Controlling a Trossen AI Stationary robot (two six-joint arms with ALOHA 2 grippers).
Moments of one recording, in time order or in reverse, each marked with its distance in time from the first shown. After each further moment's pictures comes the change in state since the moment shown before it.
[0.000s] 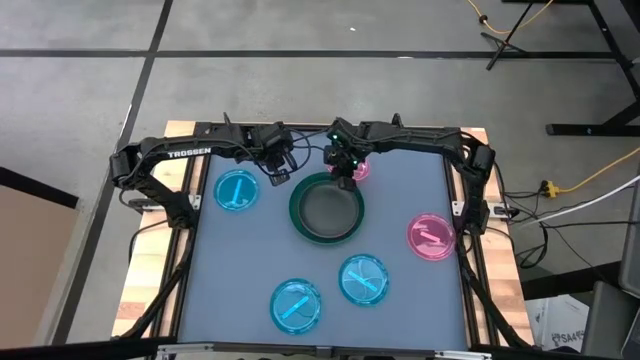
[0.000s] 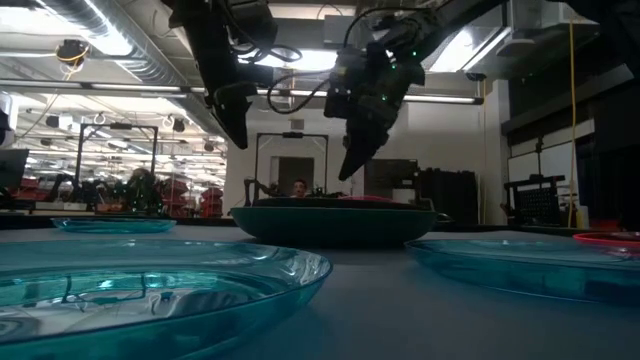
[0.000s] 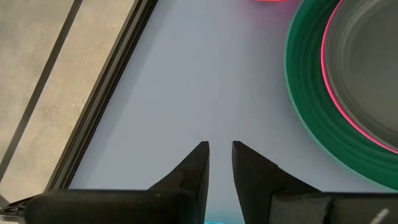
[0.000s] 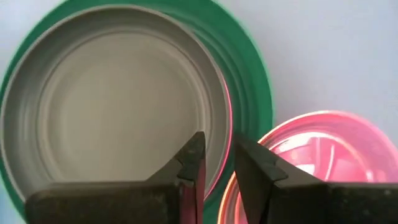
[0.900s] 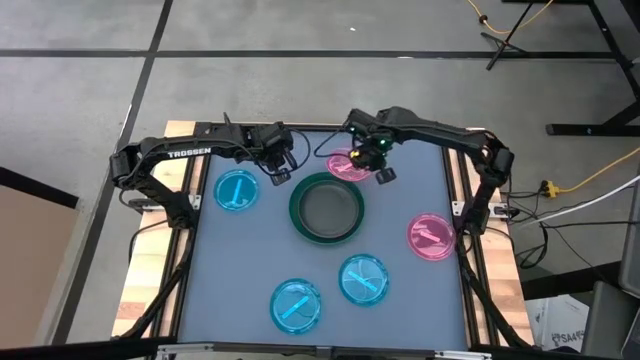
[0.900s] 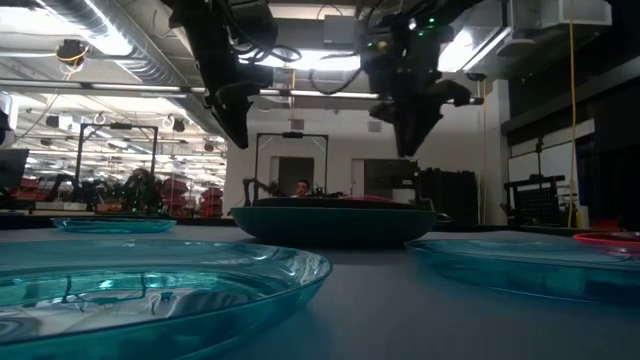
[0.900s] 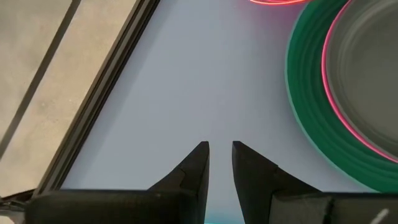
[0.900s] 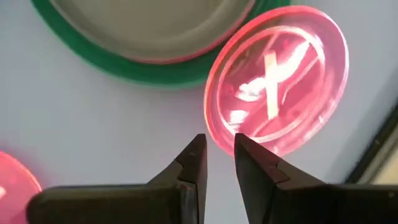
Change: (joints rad) left arm 0.000 0.000 0.000 0.002 0.001 -0.047; right arm -0.049 -0.144 0.052 -0.444 0.208 -0.551
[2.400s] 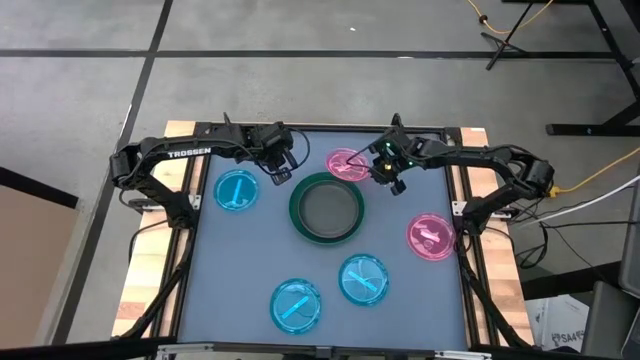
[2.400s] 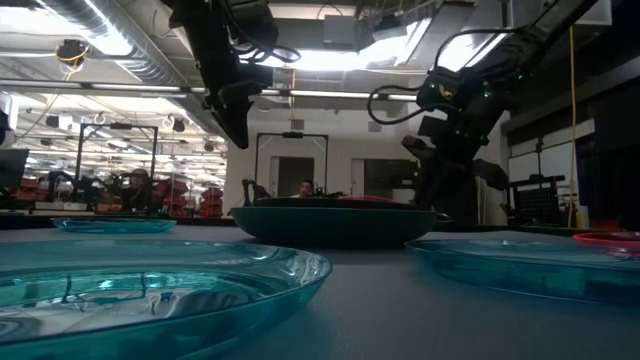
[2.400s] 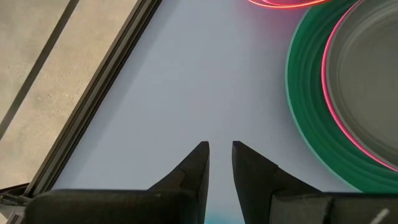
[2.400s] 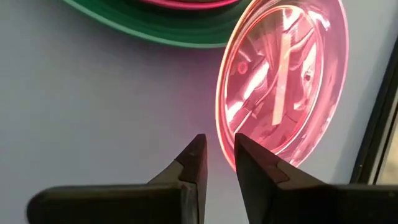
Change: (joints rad) left arm 0.000 0.000 0.000 0.001 0.000 -0.036; right arm -0.127 -0.299 -0.792 0.882 -0.125 -0.258
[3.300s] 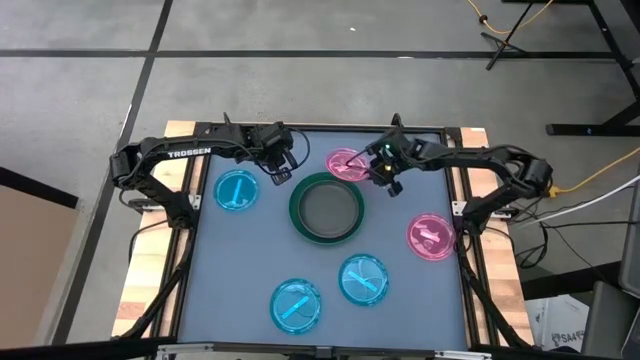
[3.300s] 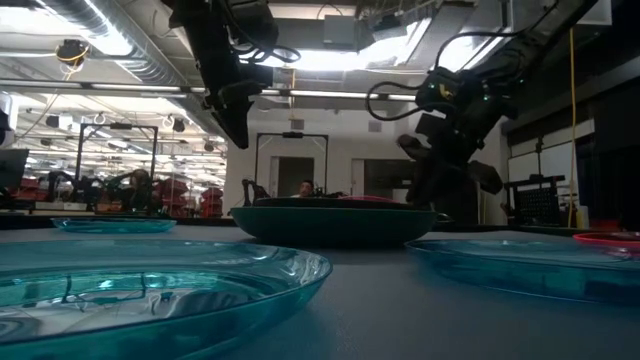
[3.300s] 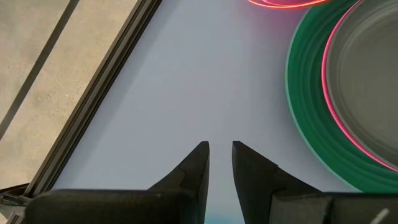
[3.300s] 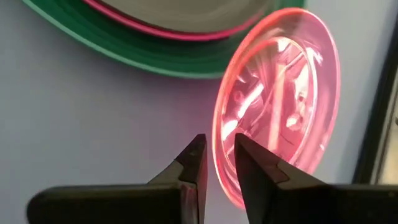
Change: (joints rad) left arm 0.000 0.000 0.000 0.000 0.000 0.001; right arm 0.026 0.017 -0.025 0.095 -0.059 -0.001
